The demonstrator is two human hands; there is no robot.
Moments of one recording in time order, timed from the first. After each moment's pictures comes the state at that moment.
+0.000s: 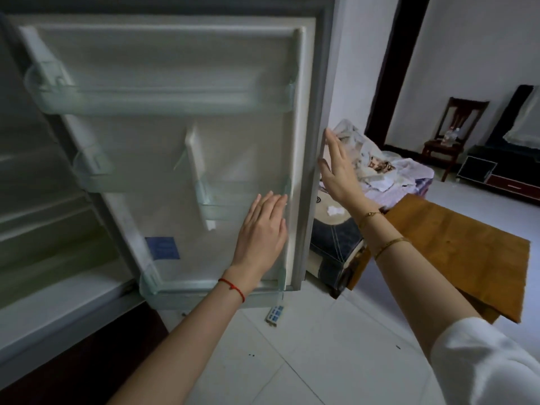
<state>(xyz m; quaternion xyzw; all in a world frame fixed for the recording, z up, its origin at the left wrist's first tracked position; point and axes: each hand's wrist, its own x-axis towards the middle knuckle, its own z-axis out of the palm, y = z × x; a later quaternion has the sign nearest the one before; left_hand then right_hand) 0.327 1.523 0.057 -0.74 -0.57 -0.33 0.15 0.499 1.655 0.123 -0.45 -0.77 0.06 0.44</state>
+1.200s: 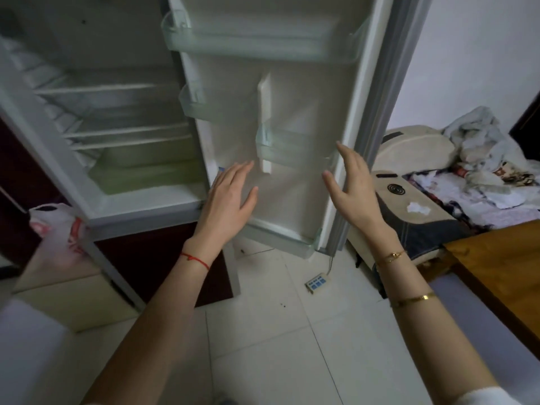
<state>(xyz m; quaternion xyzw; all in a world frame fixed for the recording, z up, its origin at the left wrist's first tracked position) 0.305 1.392 0.065 -0.56 -0.74 -0.37 0.08 0.504 1.555 0.082 -0.28 -0.85 0.16 0.41</state>
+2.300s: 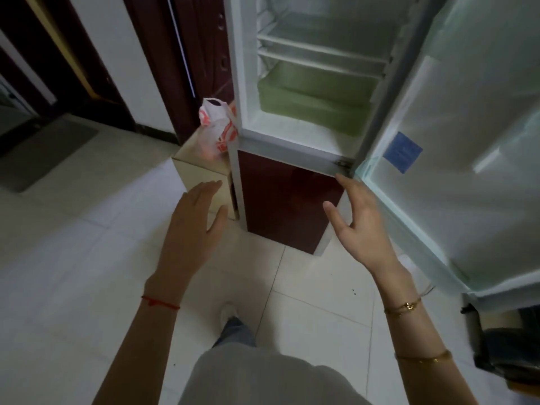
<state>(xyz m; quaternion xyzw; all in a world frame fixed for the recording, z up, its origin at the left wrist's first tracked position) 0.219 1.114 -0.028 -0.20 -0.91 -0.34 0.10 0.292 1.395 -0.015 -0.08 -0.93 0.31 0.18</state>
